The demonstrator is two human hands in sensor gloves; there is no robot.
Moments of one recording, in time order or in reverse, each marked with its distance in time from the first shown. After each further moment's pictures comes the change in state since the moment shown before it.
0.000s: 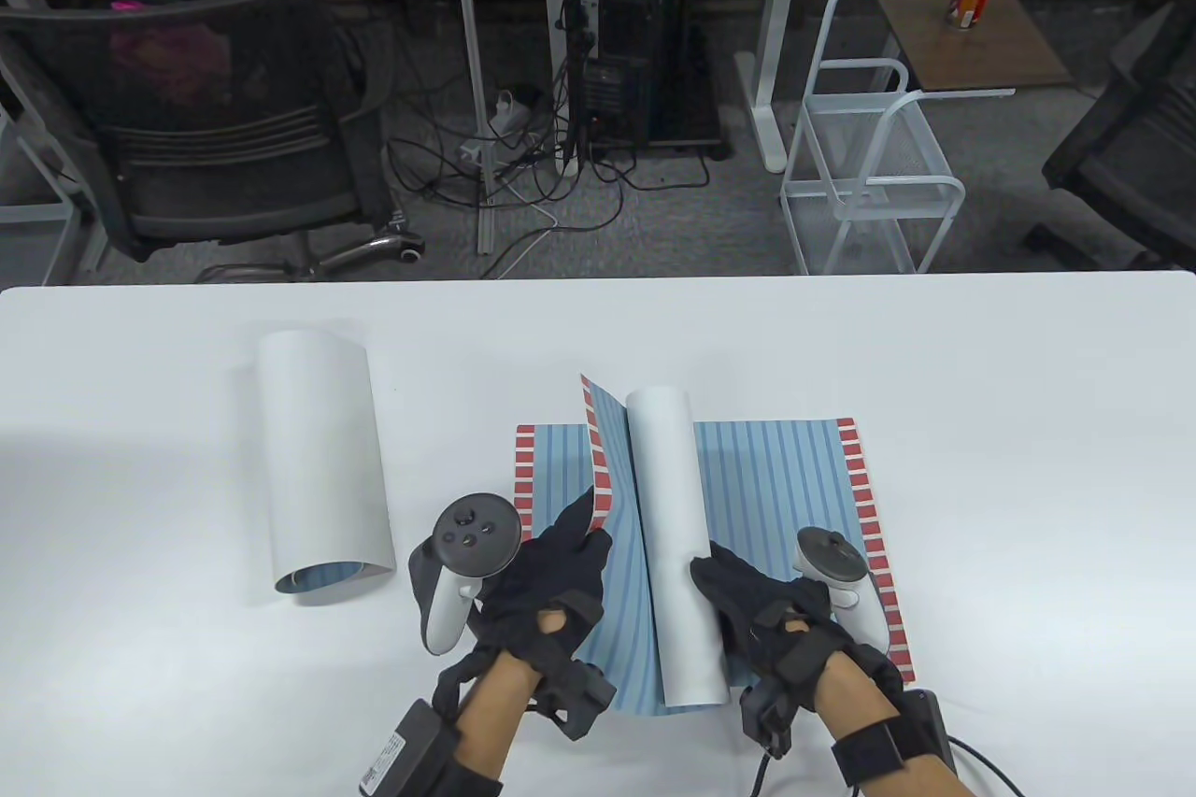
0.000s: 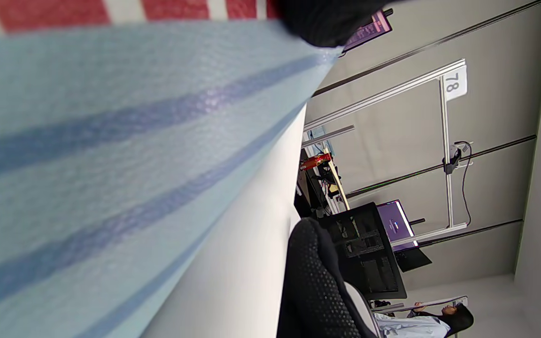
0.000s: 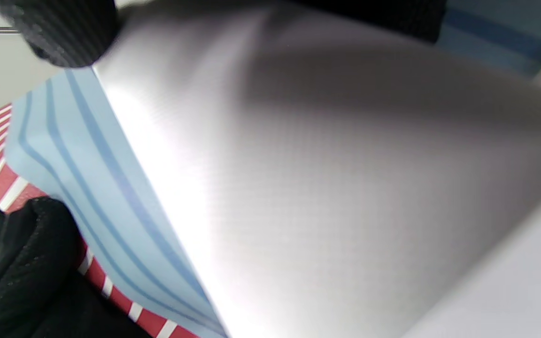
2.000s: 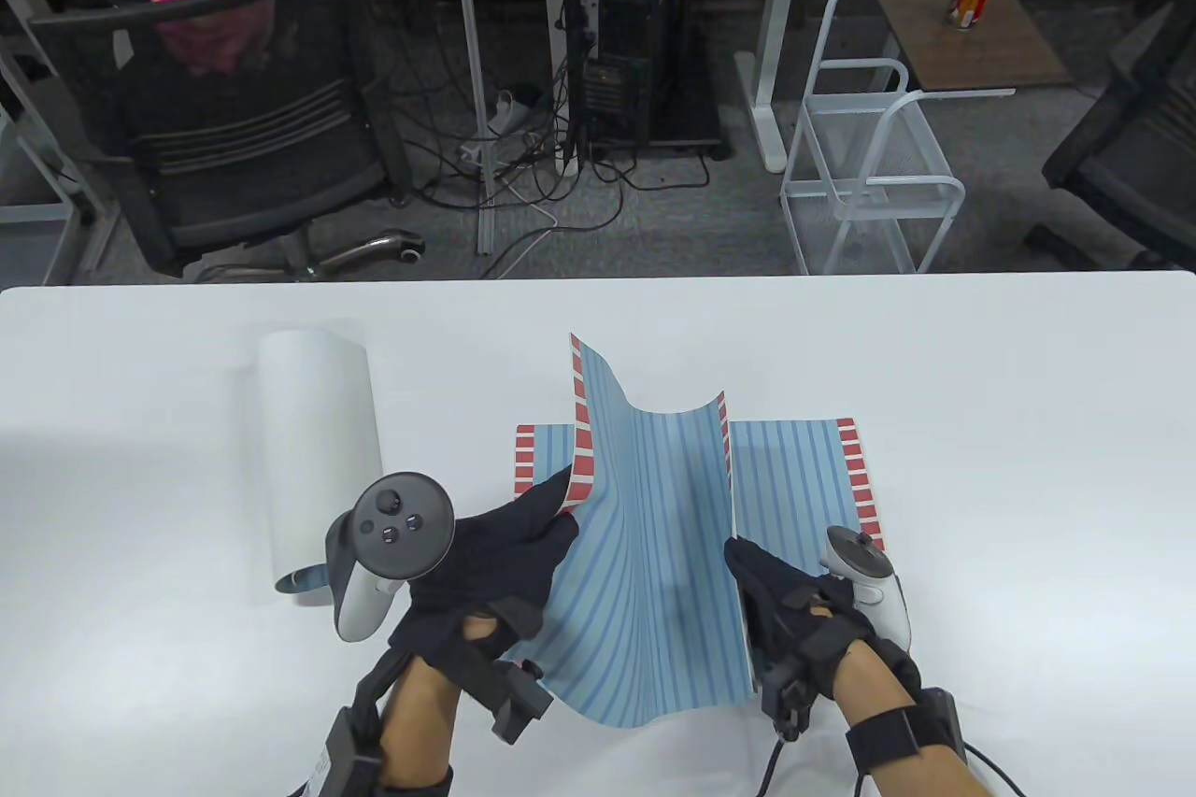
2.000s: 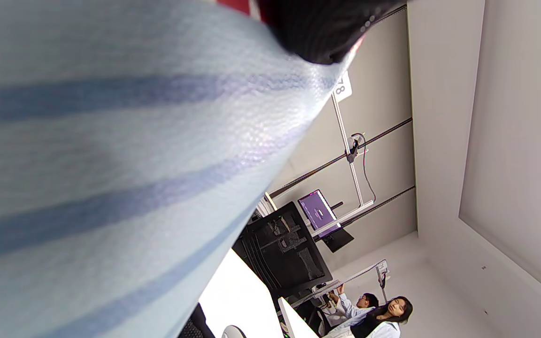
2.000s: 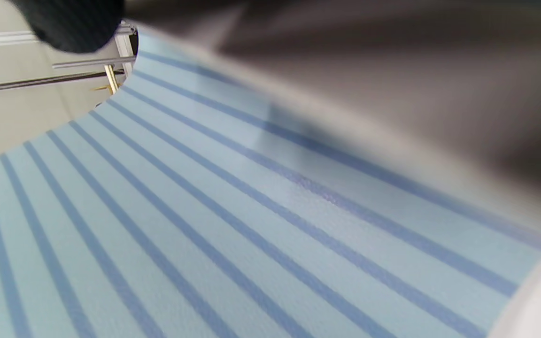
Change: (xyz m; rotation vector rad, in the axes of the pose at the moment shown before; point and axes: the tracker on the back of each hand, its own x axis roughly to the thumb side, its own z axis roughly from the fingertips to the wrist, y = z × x) left_hand 0.065 0.060 0.044 0.007 -0.298 -0.090; right_hand -0.005 -0.024 0.006 -0.079 0.050 -0.123
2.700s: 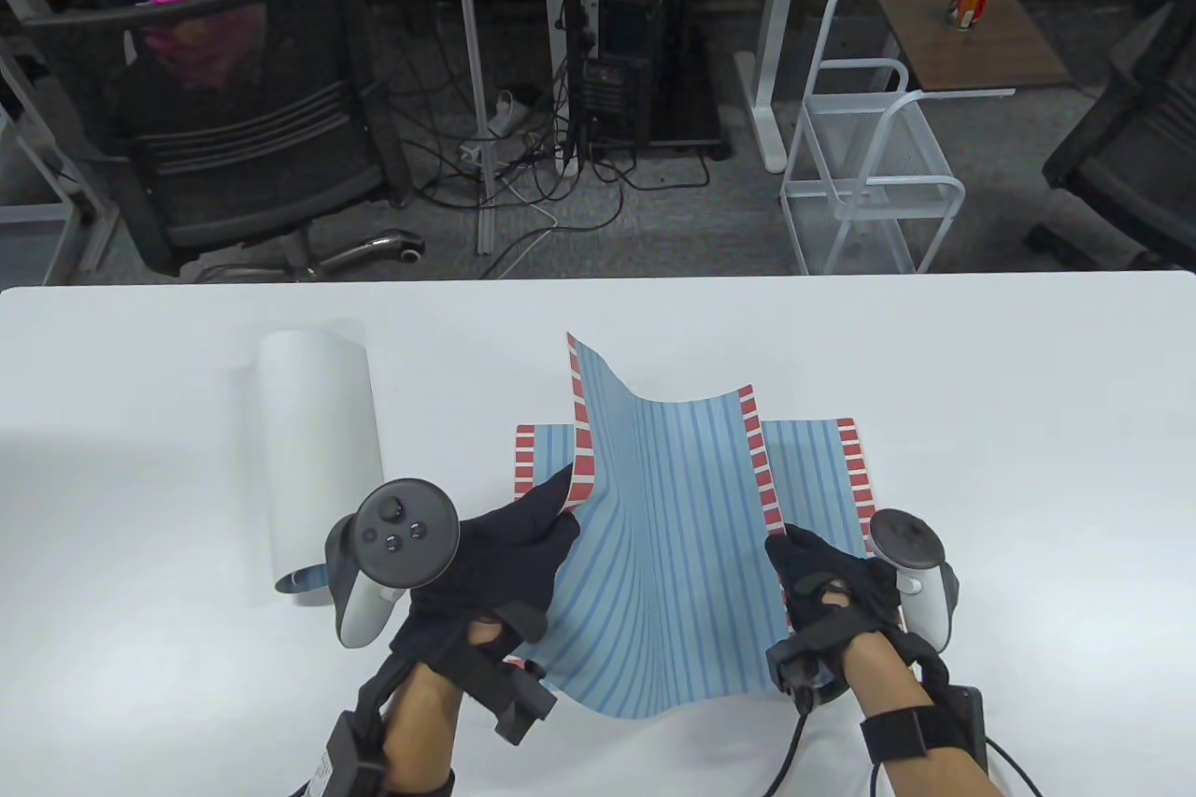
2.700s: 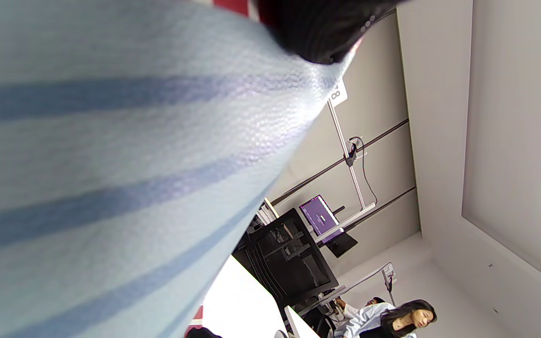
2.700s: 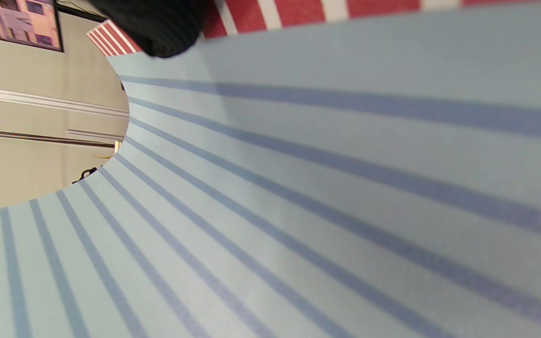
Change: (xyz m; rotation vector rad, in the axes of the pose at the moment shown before) left_hand 0.002 -0.001 0.002 0.034 -0.007 -0.041; right_hand 0.027 -0.035 0.026 -0.402 -0.039 0.224
